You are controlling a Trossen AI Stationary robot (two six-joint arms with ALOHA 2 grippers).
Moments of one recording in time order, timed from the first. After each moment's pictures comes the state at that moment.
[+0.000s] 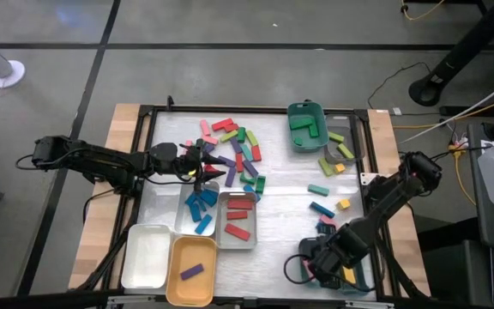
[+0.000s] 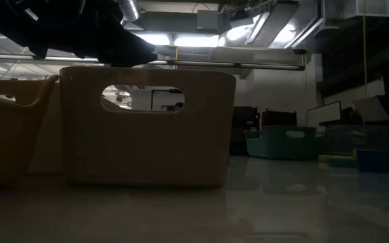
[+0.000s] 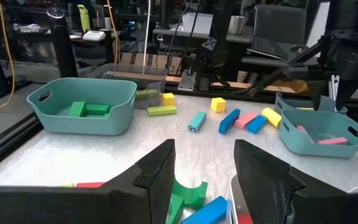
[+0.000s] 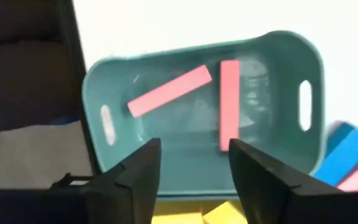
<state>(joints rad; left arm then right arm) 0.09 1.09 0.37 0.60 0.01 -0.05 0.76 1.68 1.29 -0.95 -0.08 0.86</state>
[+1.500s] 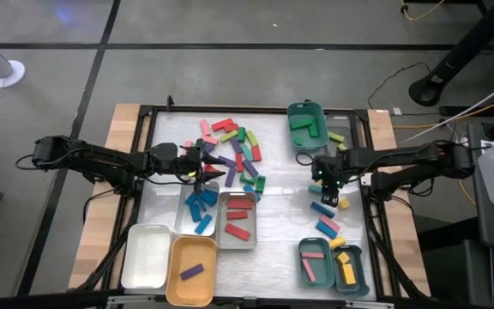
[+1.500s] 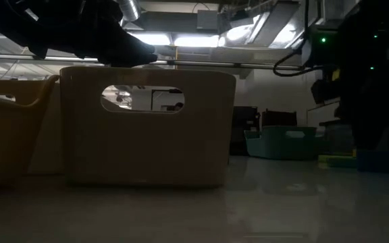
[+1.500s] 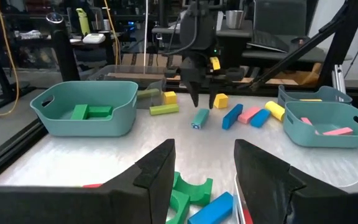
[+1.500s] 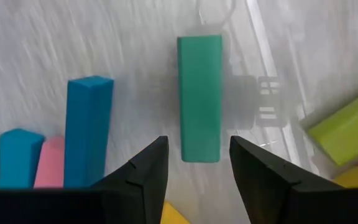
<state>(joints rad) 0.09 1.09 0.37 0.59 0.01 0.00 -0.13 1.18 0.61 -0.85 -0.12 0.20</state>
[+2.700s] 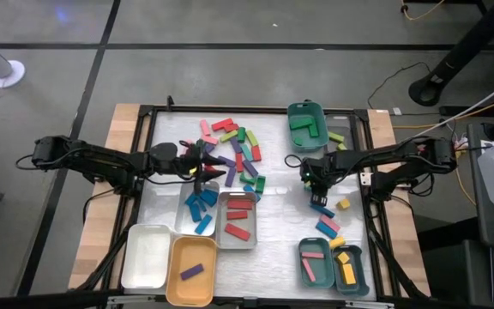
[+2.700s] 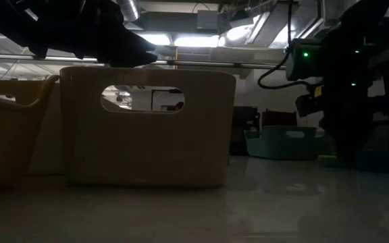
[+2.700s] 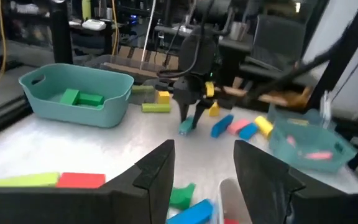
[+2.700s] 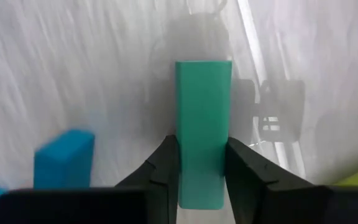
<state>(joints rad) 0.09 1.09 0.37 0.60 0.01 -0.17 -0.12 1.39 0.64 -0.67 -0.06 0.17</state>
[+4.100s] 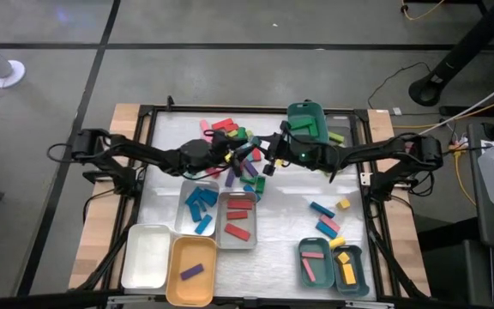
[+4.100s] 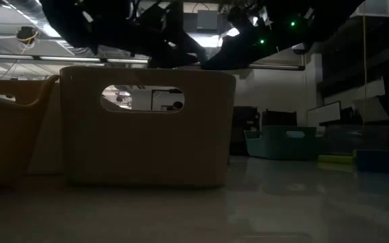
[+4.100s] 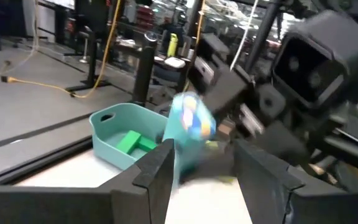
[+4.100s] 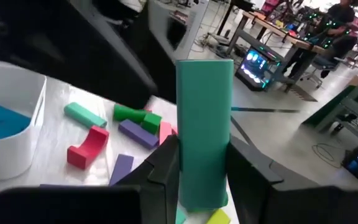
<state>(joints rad) 0.09 1.54 0.70 0.82 -0.38 -0.27 -0.12 1.52 0.83 0.47 0.31 -0.27</state>
